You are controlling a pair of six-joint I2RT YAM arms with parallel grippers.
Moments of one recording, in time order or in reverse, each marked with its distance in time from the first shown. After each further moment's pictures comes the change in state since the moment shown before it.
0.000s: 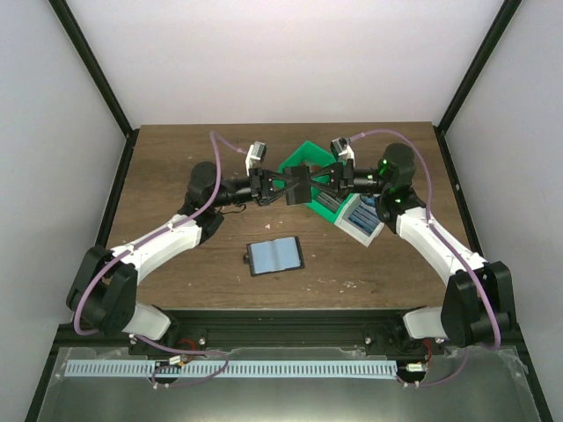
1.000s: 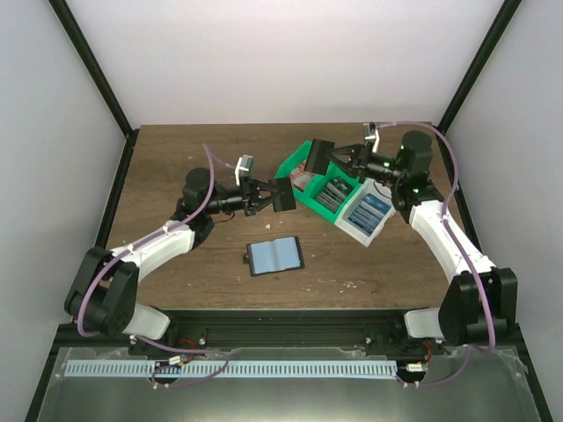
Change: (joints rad) left arm 0.082 -0.002 -0.125 -0.050 0.015 -0.034; right arm -0.130 -0.006 0.089 -0.246 0.217 -0.147
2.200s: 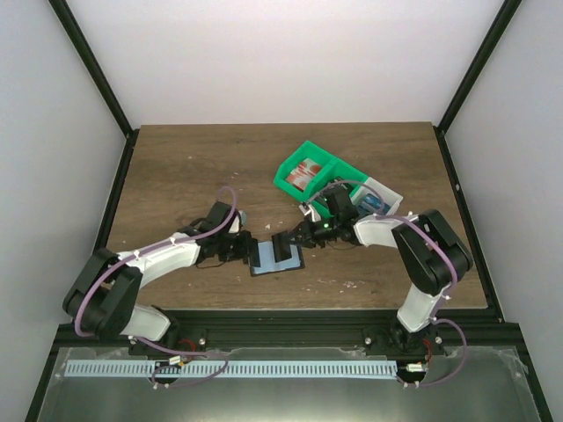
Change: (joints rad) left arm -0.107 -0.026 -0.118 -0.939 -0.597 0.683; right arm 0.357 0.377 -0.244 -0.140 0.106 -0.450
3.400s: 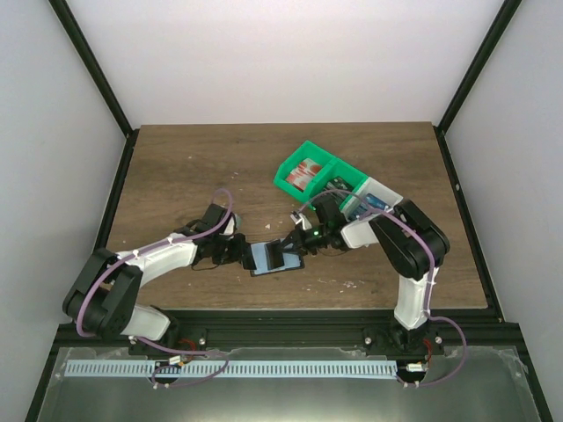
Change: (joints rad) left arm 0.058 0.001 -0.031 -0.056 -0.020 0.058; right arm 0.061 0.184 0.009 0.158 0.034 0.034
